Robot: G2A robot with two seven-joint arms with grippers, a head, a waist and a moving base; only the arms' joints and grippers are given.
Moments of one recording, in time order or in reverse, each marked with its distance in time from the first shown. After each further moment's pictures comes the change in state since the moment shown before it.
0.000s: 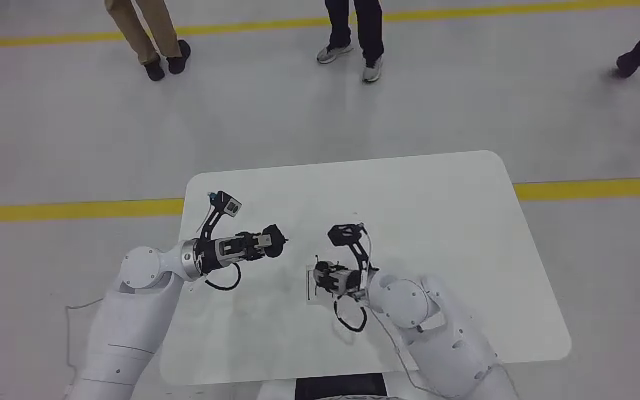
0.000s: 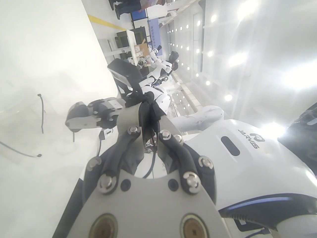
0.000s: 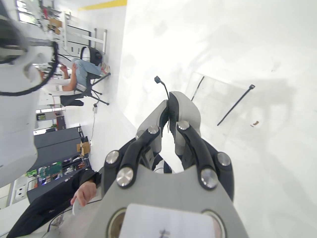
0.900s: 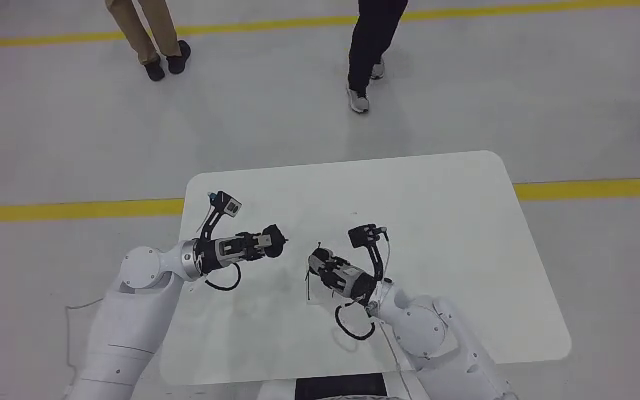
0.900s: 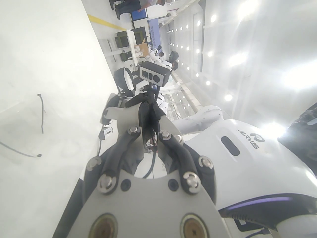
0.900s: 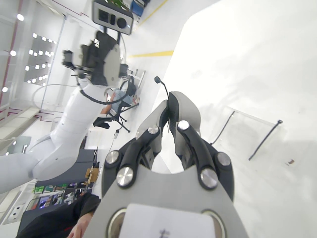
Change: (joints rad) left arm 0.000 0.000 0.000 0.000 0.000 0.000 0.000; right arm -0.149 0.014 0.016 -0.067 0.092 -0.218 -0.416
